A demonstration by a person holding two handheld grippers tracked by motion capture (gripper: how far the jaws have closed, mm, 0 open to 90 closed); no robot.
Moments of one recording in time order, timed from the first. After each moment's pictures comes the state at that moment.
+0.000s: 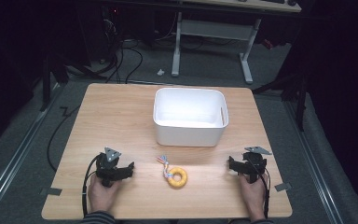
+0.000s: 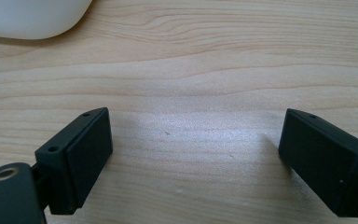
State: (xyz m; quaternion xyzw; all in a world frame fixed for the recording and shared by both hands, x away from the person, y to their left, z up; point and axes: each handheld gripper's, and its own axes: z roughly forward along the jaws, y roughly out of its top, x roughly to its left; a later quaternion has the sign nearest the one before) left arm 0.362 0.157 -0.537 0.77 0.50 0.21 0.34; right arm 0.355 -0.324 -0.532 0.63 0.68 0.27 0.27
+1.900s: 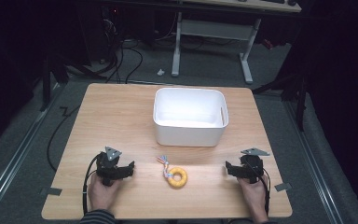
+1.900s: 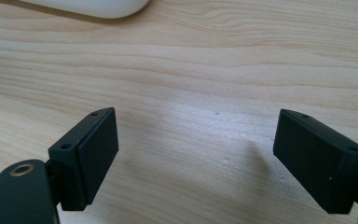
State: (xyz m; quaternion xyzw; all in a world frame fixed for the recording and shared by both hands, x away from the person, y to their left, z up) left arm 0.365 0.156 -0.537 0.77 0.51 0.21 0.34; right arm 0.341 -0.313 -0.518 0.58 0.73 0.28 0.23
